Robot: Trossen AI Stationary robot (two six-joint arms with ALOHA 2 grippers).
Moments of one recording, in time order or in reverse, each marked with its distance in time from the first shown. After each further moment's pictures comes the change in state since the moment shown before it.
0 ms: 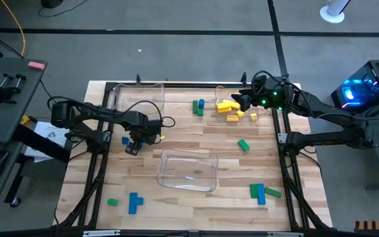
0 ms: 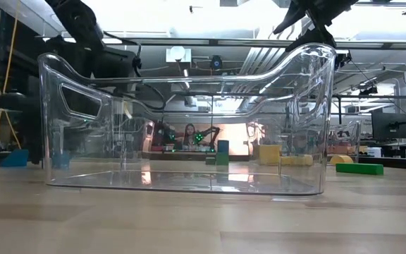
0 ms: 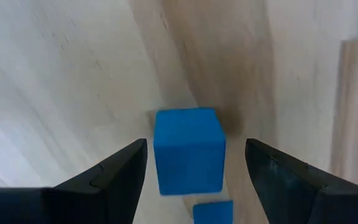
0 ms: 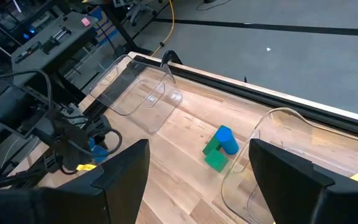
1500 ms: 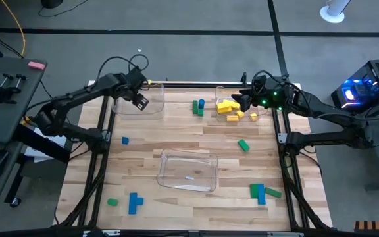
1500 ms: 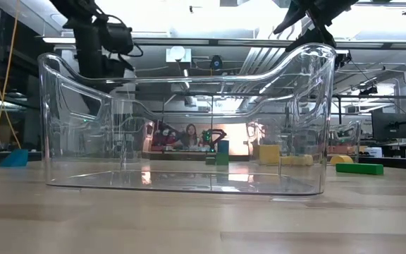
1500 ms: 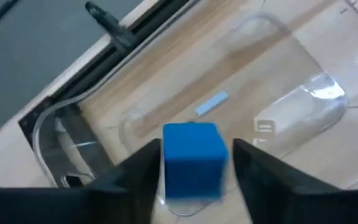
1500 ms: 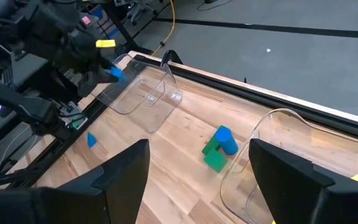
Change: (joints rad) left arm 0.563 -0.208 0.264 -0.018 -0.275 -0.589; right arm 0.000 0.000 0.000 0.000 -0.001 -0.015
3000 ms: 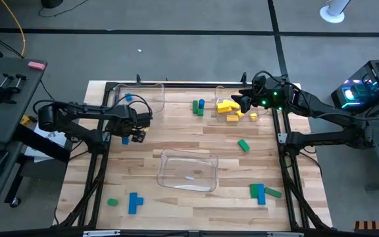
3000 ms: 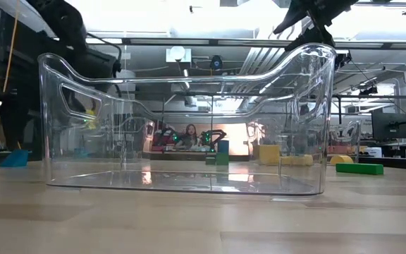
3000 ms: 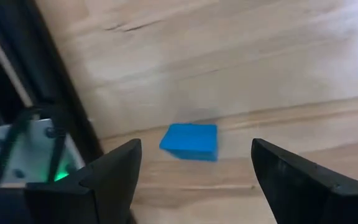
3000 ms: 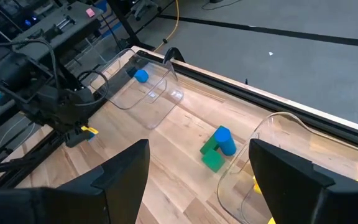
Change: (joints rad) left arm -0.420 0.038 -0.352 -0.165 0.233 -0.874; right arm 0.000 0.000 0.000 0.000 -0.015 -0.054
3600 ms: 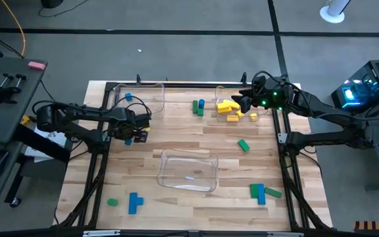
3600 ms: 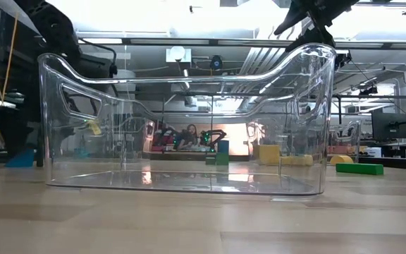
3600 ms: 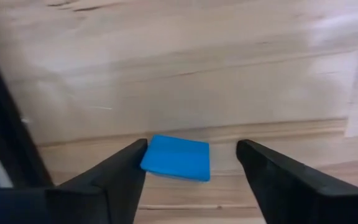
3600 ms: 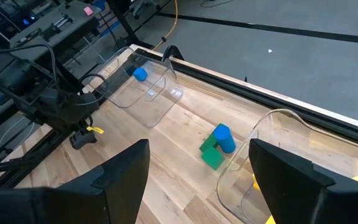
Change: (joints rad) left arm -0.002 -0.003 -0.100 0.210 0.082 -0.111; right arm 0.000 0.000 0.000 -0.009 0.000 0.009
